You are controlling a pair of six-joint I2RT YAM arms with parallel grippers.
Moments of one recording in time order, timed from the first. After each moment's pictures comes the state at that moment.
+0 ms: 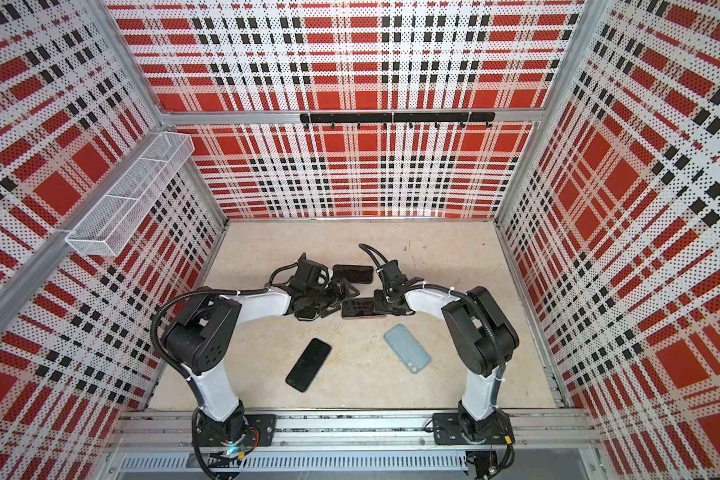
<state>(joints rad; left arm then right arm) -0.48 1.84 0.97 0.03 0.48 -0.89 0.56 1.82 1.06 -0.33 -0.09 0.57</state>
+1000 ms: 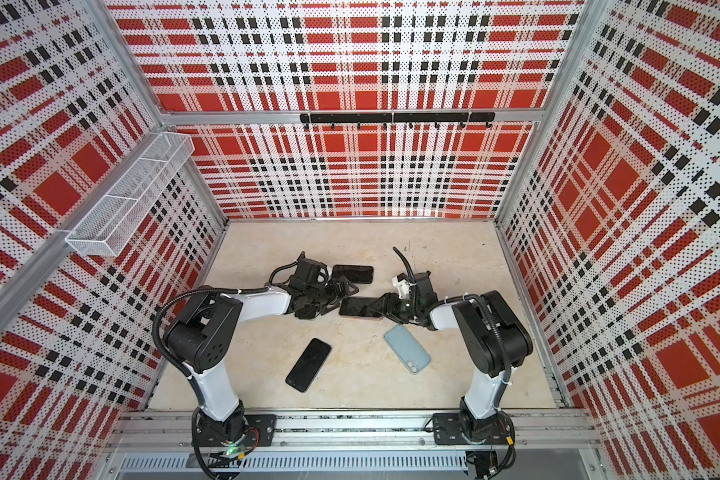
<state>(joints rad) -0.47 1.85 0.98 0.07 0.46 -0.90 0.38 1.77 0.70 0.37 -0.72 0.80</state>
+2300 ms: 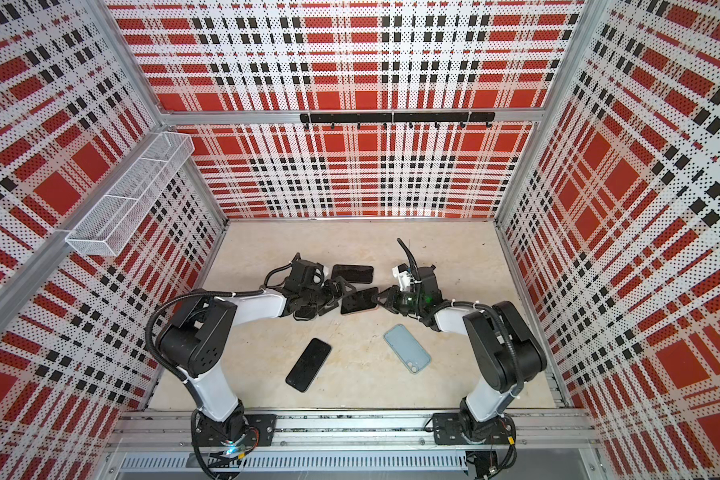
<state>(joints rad) -0.43 1.76 0.91 0.10 0.49 -0.90 0.36 1.63 0.71 0.36 -0.74 0.83</state>
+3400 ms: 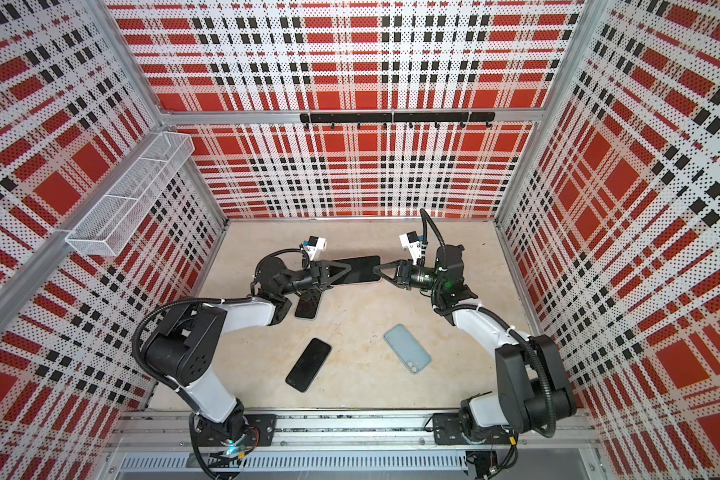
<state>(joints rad) -0.39 1.73 0.77 1.15 0.97 -1.35 0.27 1.41 0.79 0.53 -1.04 1.02</state>
